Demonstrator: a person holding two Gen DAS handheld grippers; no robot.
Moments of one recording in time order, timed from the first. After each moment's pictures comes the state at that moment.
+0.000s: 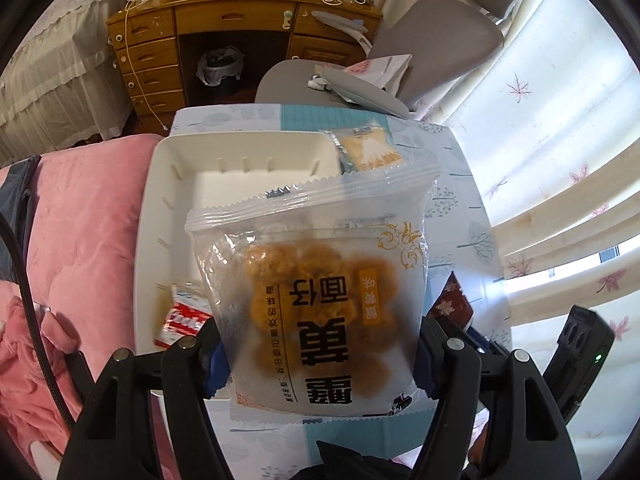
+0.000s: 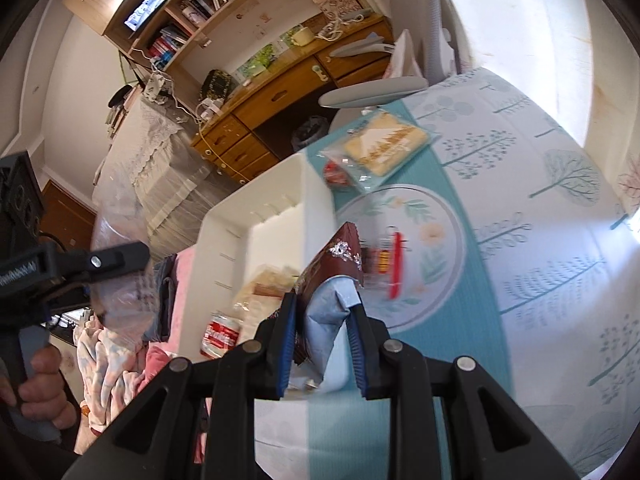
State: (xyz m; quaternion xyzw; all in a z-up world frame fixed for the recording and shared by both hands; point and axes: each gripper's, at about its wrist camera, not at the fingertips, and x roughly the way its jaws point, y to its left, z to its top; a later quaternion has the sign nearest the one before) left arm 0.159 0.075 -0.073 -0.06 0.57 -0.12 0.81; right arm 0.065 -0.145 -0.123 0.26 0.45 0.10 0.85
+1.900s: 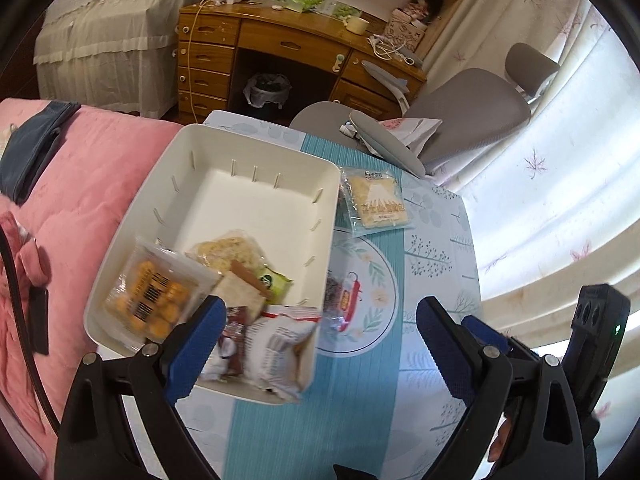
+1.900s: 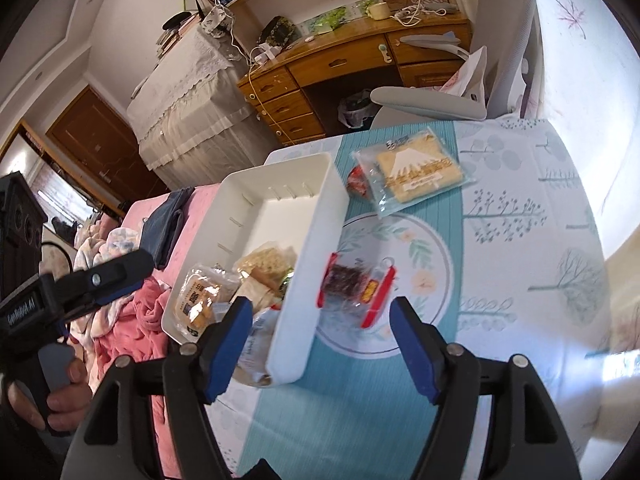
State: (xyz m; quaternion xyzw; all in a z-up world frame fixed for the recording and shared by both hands) left arm 0.120 0.033 -0.084 -0.18 0.49 -0.02 0.85; right arm 0.119 -0.189 -0.088 0.12 0.49 0.22 0.84
